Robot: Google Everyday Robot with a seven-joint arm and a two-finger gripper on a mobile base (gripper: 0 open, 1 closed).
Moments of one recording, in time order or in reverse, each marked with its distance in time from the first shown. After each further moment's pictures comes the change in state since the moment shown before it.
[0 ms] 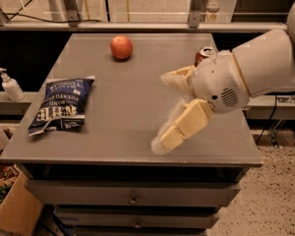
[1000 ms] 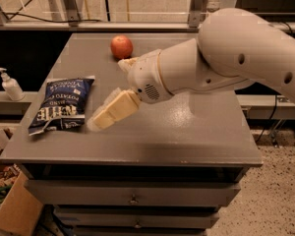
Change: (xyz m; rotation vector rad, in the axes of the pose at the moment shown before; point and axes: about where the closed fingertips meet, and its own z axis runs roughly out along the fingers) arm -0.055 -0.058 0.103 0.147 -0.098 -0.062
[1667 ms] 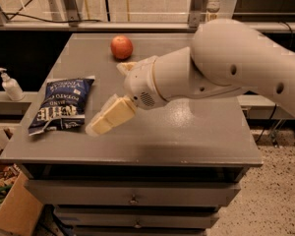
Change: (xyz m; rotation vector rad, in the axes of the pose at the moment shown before) arm 0.008 0.001 0.011 0.037 0.016 -0.036
